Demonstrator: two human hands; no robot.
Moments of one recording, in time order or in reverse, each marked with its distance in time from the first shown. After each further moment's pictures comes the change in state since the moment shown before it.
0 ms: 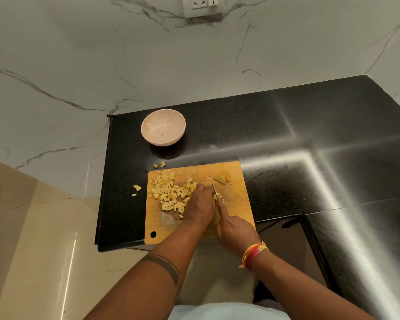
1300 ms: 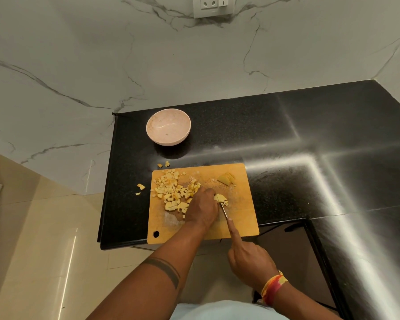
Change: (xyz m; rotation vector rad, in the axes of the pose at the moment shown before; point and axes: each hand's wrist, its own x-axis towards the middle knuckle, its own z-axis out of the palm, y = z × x) left_hand -0.001 -0.004 -0.001 -0.033 0.006 -0.060; right_hand -0.051 0.022 0.018 0.010 -0.044 -0.036
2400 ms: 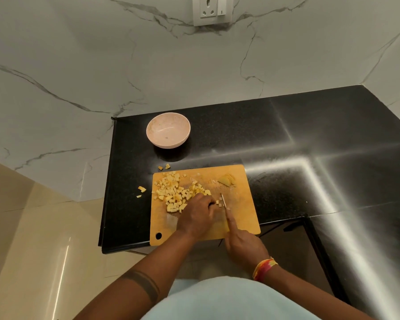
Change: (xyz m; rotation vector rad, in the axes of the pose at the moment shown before) left_hand -0.023 -0.027 -0.014 -0.071 0.061 0.183; right_hand 0.027 -0.014 0.001 0.059 0.060 0.042
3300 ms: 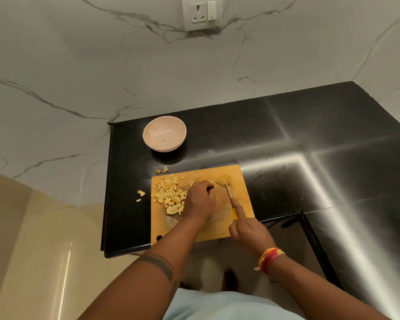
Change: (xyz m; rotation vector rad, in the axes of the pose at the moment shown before) left_hand 0.035 0.027 -0.015 -0.078 0.084 -0.121; right_hand 0.004 -0.004 -0.039 0.091 0.060 0.099
